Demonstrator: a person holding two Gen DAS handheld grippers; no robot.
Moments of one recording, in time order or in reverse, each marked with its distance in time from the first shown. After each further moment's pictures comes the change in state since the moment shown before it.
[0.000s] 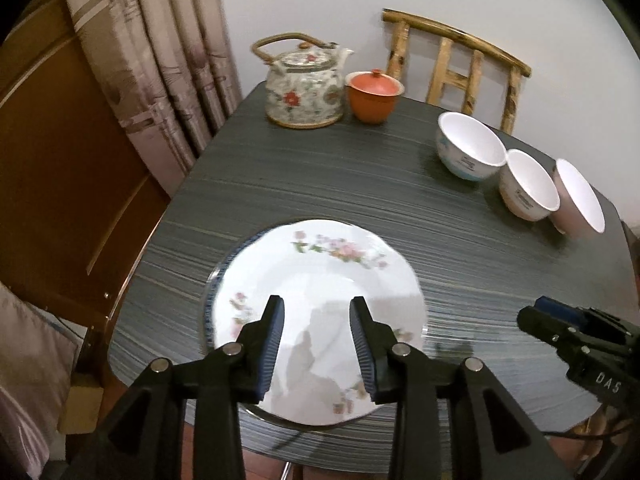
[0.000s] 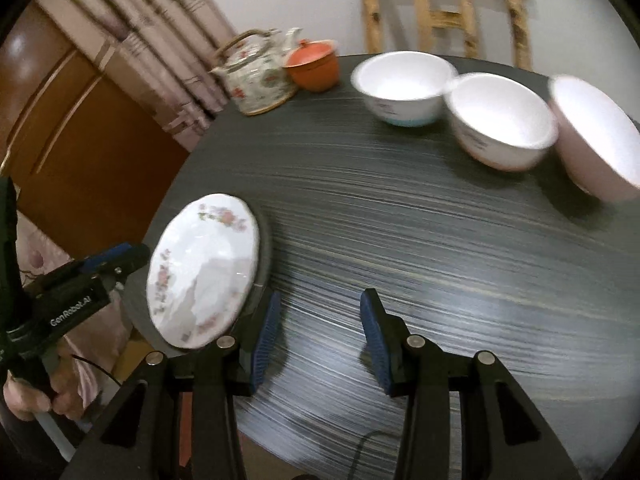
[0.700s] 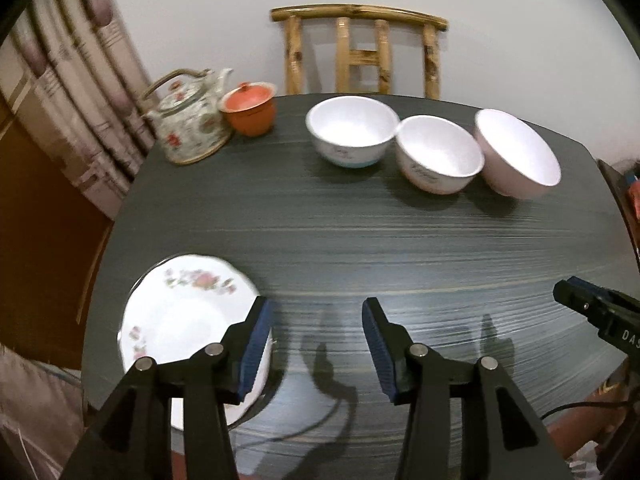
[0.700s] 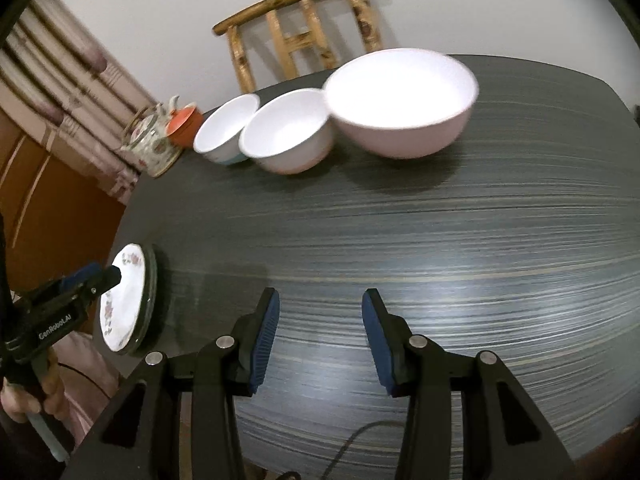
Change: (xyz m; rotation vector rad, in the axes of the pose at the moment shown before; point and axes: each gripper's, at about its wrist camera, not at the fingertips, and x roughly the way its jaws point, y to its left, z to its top) left arm 0.001 -0.144 0.011 0.208 0.001 -0.030; right arm -0.082 -0.149 -0.029 0.219 -0.100 -0.112
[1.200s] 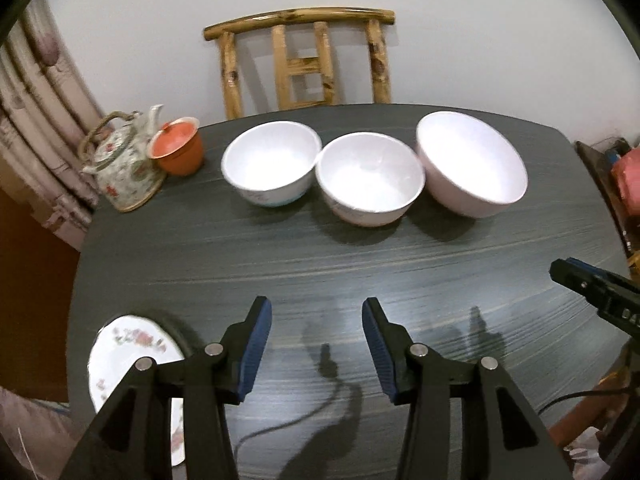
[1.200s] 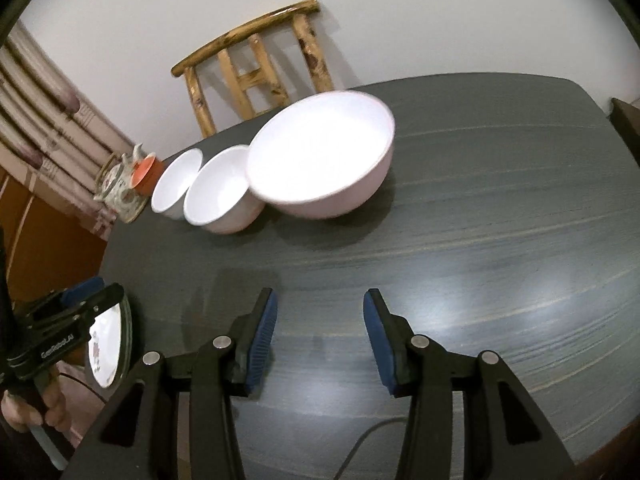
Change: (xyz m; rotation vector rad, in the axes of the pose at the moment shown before) left arm 0.017 -0.070 0.054 0.088 0.008 -0.069; right arm -0.017 -0.058 0.042 0.075 -0.064 -0.049
